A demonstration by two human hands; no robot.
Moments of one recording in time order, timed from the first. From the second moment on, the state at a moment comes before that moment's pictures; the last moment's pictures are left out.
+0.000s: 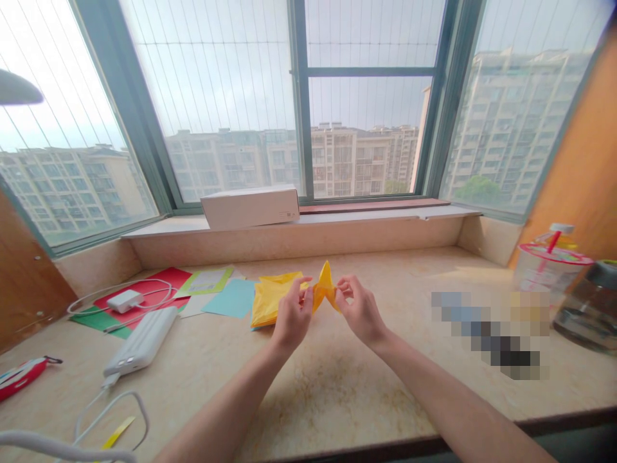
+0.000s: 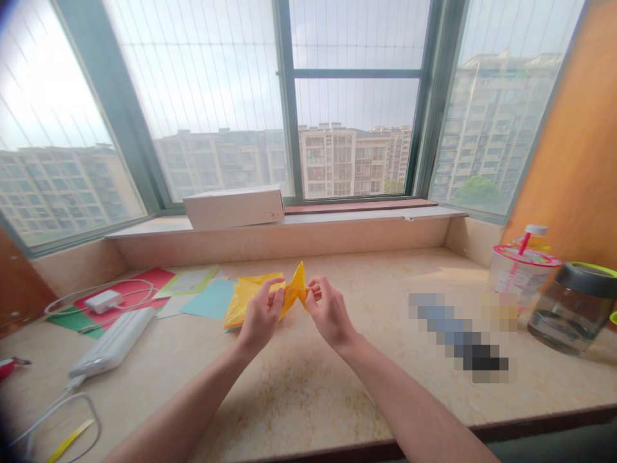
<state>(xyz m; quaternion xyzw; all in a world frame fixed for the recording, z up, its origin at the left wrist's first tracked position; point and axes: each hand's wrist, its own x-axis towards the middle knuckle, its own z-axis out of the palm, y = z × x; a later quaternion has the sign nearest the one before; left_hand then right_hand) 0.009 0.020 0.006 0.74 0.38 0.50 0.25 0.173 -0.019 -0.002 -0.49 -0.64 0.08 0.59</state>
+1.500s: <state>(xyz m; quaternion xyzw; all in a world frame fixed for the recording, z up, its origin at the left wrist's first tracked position) 0.009 0.020 0.004 0.78 0.27 0.47 0.32 0.182 -0.017 -0.006 -0.45 -0.67 0.12 0.58</state>
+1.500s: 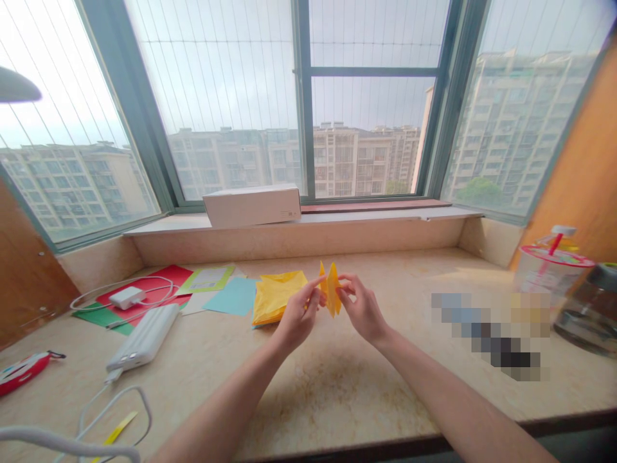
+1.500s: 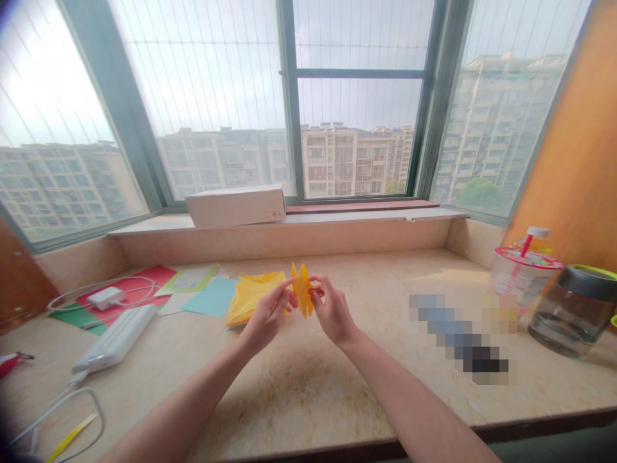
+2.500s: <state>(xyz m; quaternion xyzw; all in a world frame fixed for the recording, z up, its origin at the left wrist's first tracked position) -0.001 0.026 0.011 0.82 0.32 0.48 0.07 0.180 -0.020 -0.007 -0.40 -0.74 0.06 0.54</state>
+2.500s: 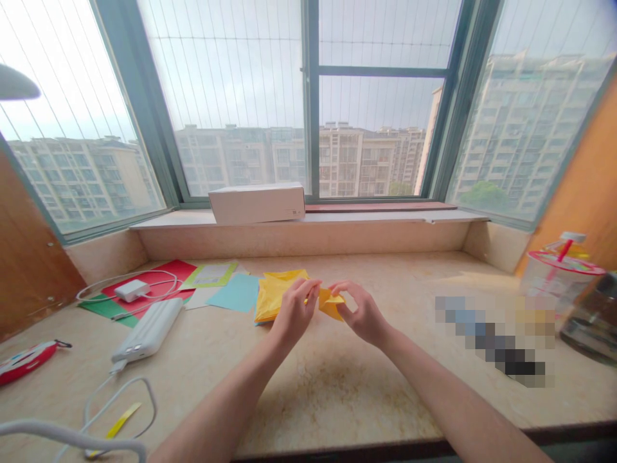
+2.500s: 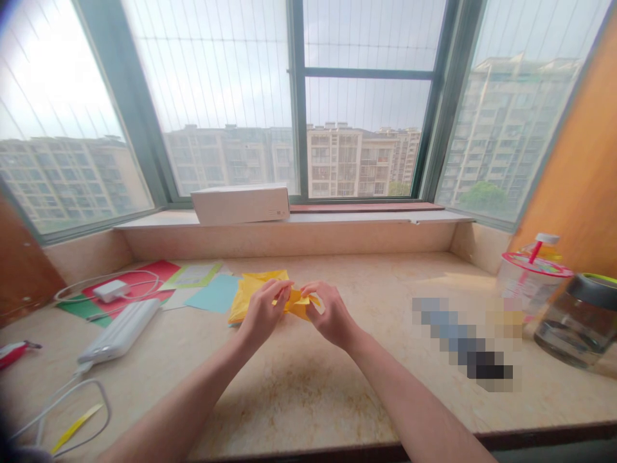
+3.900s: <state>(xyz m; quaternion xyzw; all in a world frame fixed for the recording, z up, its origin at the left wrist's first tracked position) 0.003 0.031 0.008 0.72 0.39 0.53 0.21 0.186 -0.017 -0.007 -0.39 -0.71 -0.01 0.59</state>
